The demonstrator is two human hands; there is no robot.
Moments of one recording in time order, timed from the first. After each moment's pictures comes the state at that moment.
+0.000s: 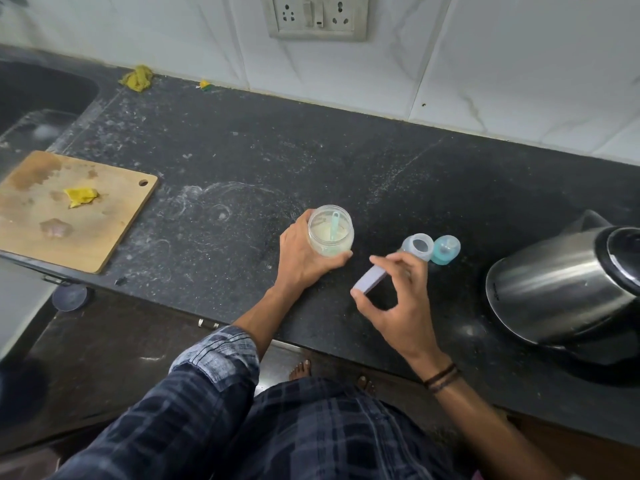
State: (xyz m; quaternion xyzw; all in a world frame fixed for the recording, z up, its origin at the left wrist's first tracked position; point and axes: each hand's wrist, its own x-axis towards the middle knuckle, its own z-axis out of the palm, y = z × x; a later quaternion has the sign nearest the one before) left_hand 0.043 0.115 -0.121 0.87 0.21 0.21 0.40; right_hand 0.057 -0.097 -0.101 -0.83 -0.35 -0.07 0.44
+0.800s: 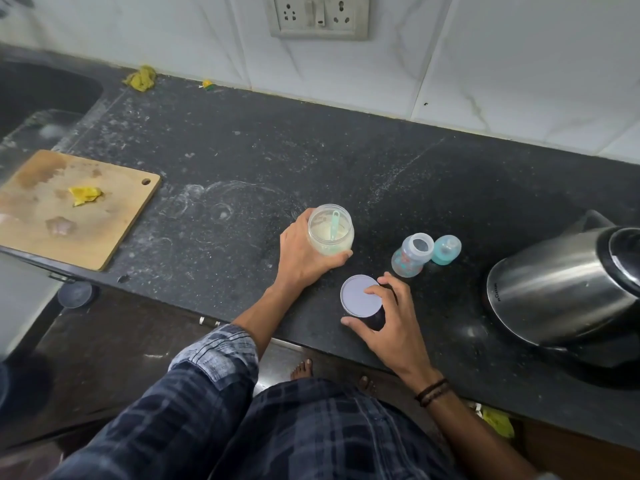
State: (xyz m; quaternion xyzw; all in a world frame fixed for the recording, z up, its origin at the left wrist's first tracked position) left_hand 0.043 0.111 -0.118 0.86 0.23 0.20 0.41; right_hand 0.038 -0.111 -0.146 -0.85 -0.33 0.01 0.40
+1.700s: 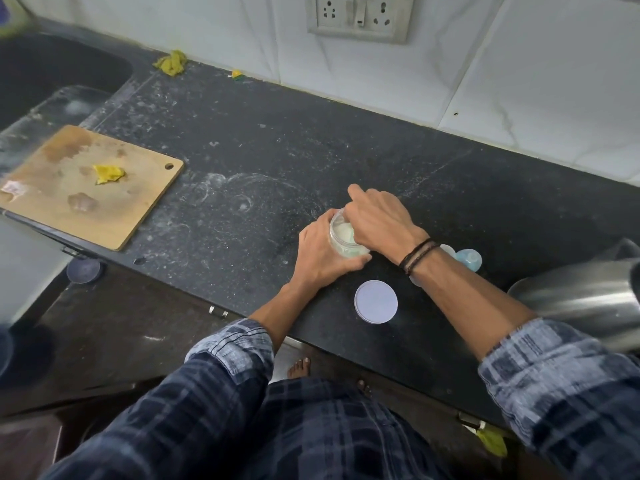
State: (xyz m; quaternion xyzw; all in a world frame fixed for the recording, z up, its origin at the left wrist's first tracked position) left_hand 0.047 0.116 -0.124 0.86 0.21 0.20 0.42; right_hand 0.140 0.037 -0.018 -0.83 -0.54 0.02 -0.12
